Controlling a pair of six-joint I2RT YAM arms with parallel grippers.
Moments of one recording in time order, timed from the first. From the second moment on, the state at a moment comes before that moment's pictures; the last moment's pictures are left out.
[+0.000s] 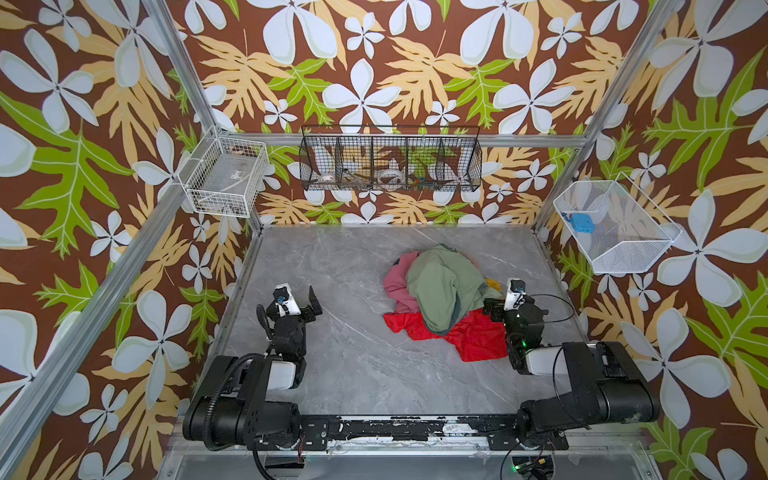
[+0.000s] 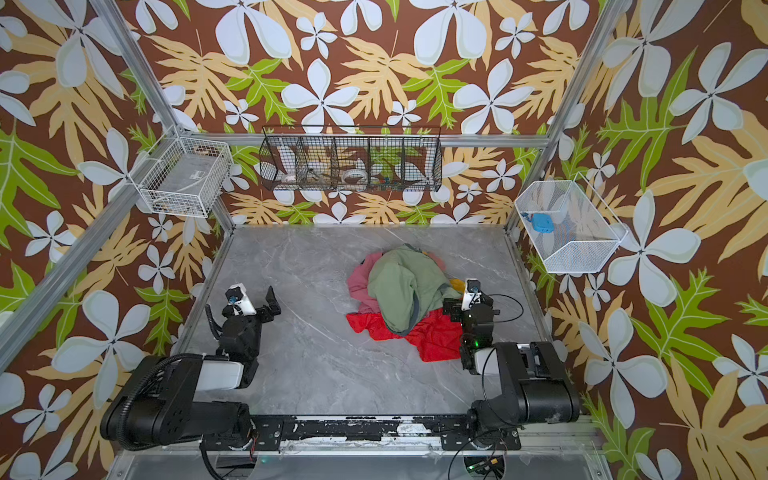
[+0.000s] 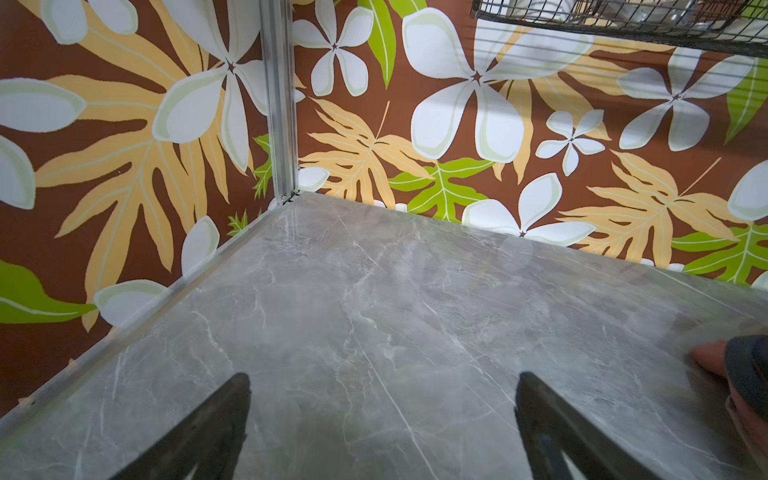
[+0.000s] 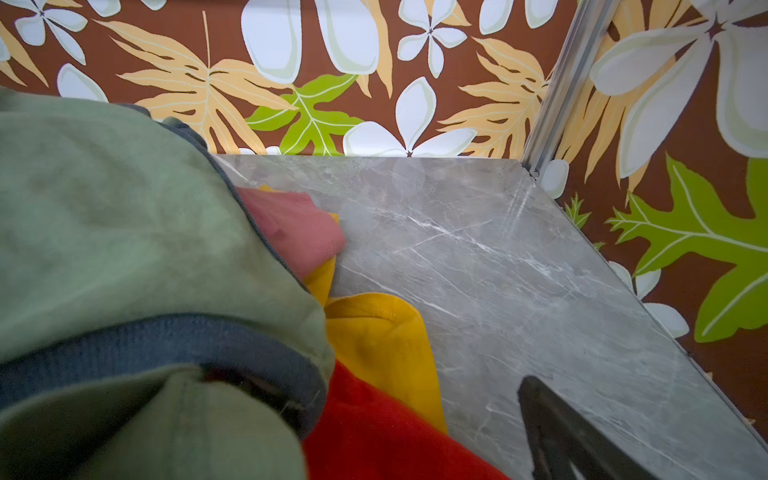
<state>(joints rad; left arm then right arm) -0.08 1.37 0.14 1.16 -0.31 -0.15 0.00 1.47 0.24 0.99 0.08 -0.02</state>
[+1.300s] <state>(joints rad) -0.08 1.24 0.55 0.58 -0.18 -0.23 -0.01 1.19 0.51 0.42 0.12 0.07</state>
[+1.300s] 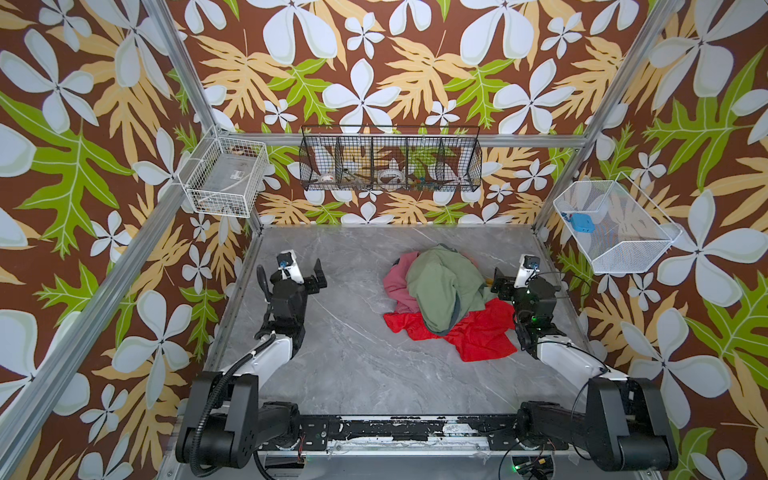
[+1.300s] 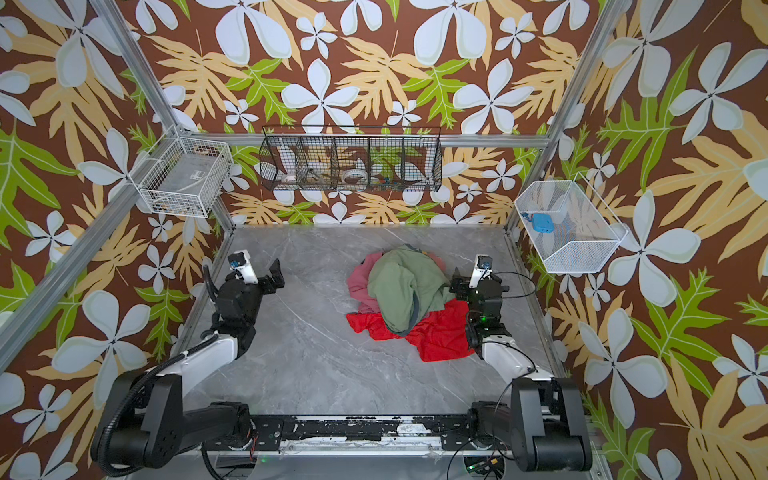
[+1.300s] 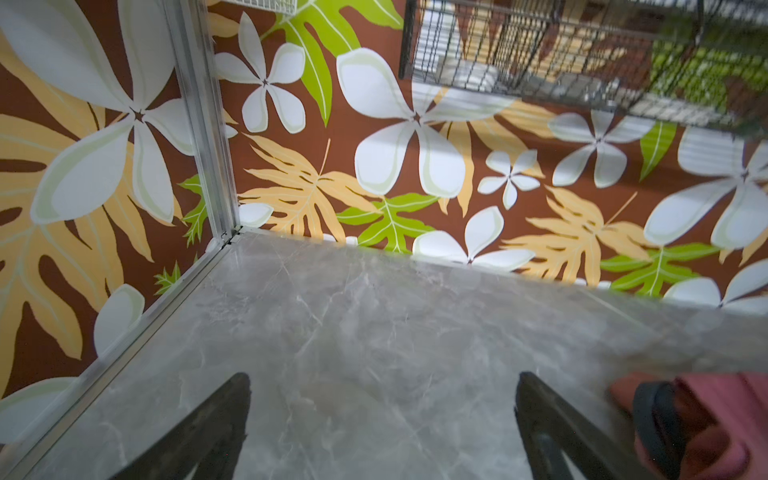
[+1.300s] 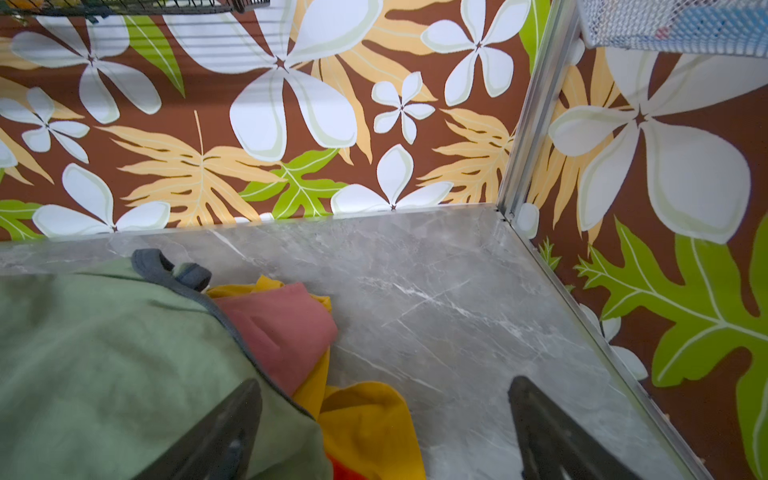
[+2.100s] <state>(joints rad) -0.38 0.88 0.23 0.35 -0.36 -0.62 0.34 0.83 0.40 -0.30 0.00 0.54</state>
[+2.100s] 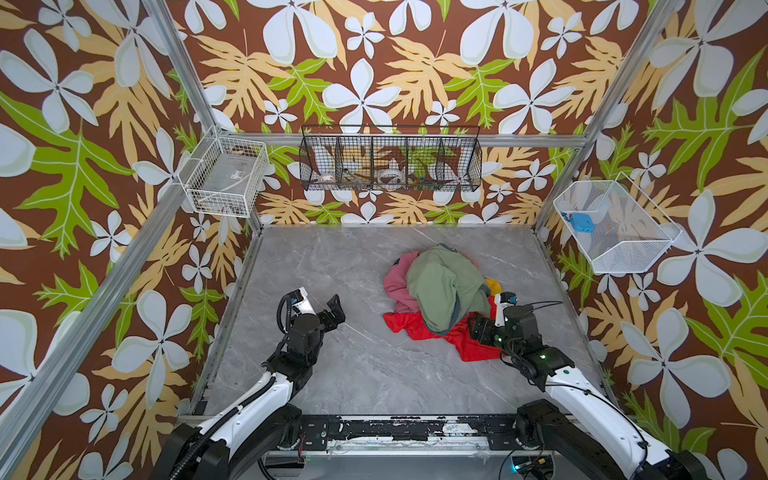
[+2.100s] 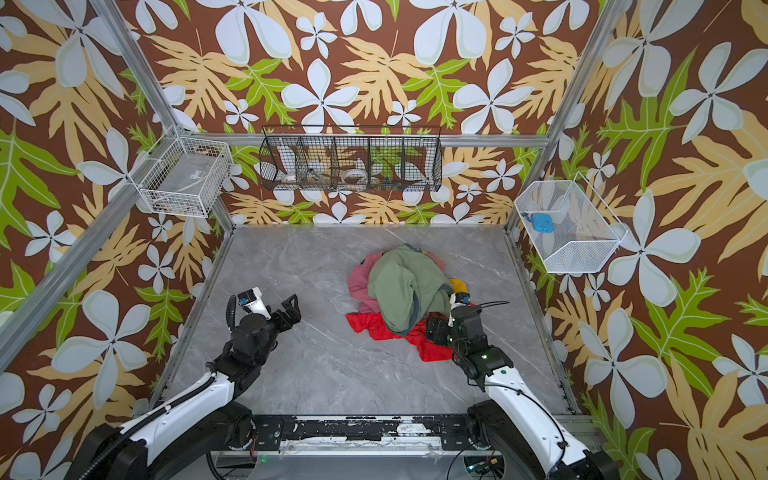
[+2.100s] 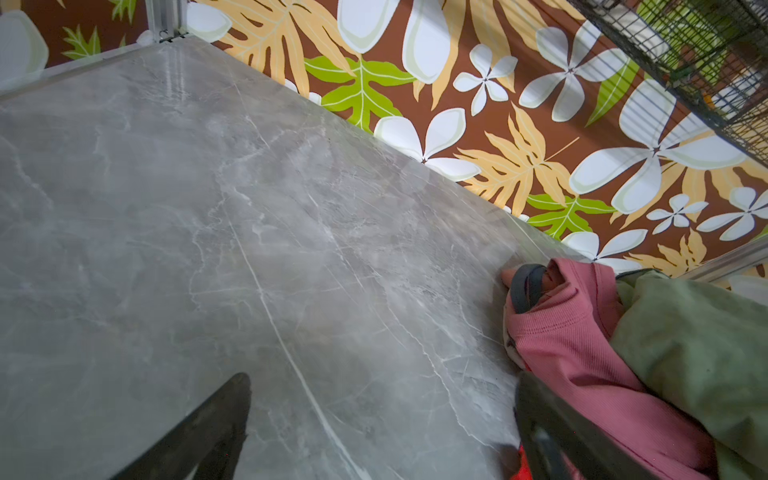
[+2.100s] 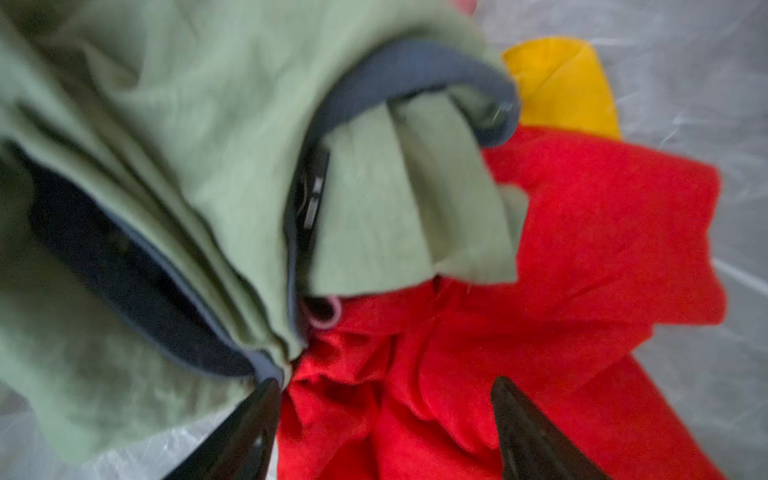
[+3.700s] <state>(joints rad) -0.39 0.75 0.20 0.20 -0.33 -0.64 0.44 0.87 0.29 -0.04 -0.05 0.66</state>
